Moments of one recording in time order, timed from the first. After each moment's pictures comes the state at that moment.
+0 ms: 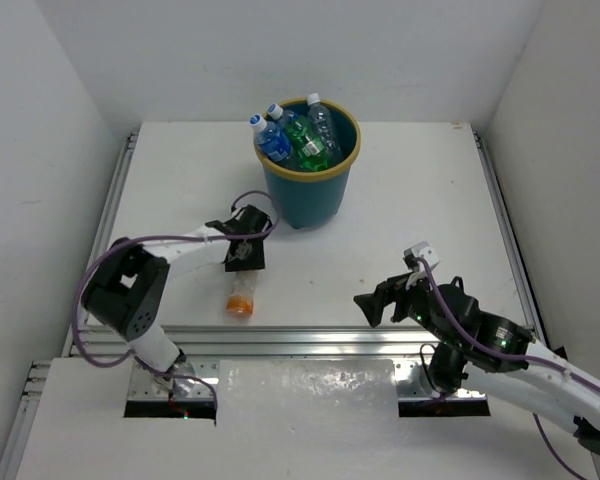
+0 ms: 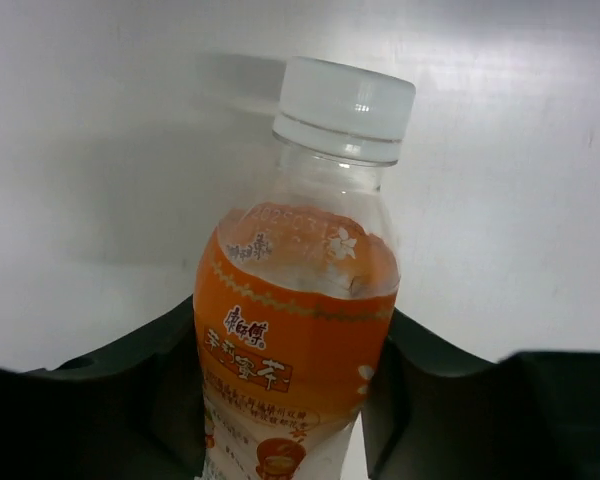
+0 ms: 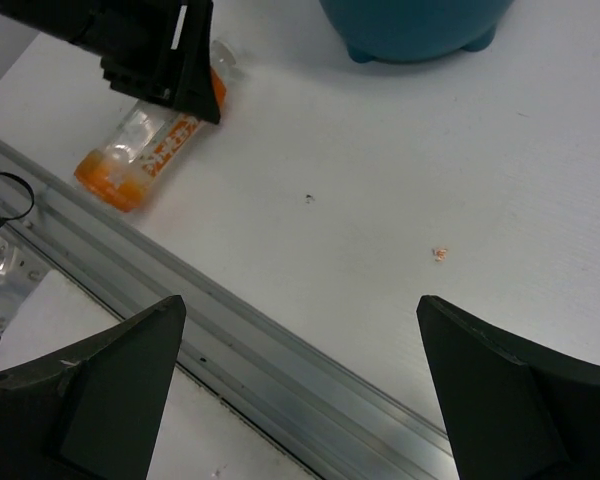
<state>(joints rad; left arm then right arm) -0.49 1.65 0.92 -0.44 -0.24 -0.59 1.03 0.35 0.48 -0.49 0.36 0.41</state>
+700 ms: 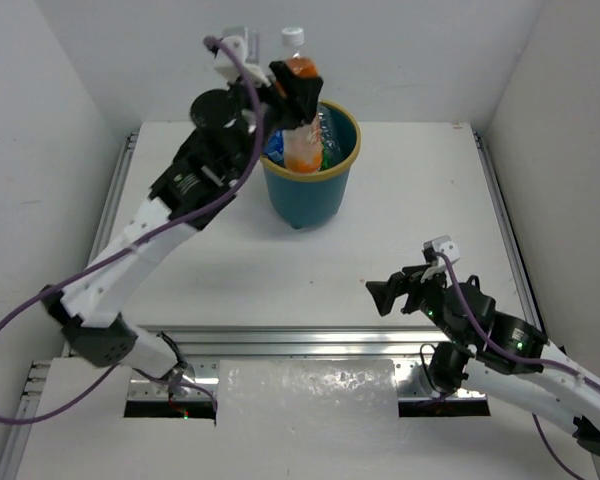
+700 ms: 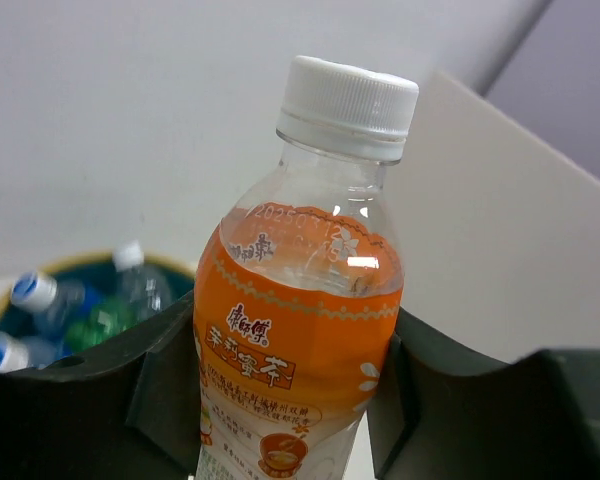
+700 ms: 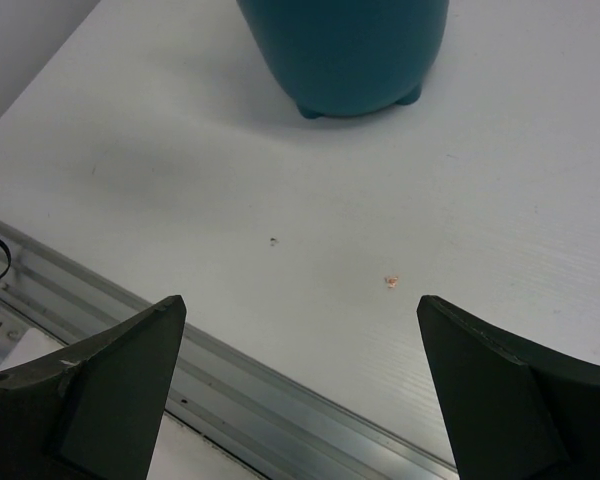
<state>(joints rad) -0.77 1.44 1.84 -0.22 -0.37 -0.37 1.03 0.33 0.56 -0.53 0.49 0.38</state>
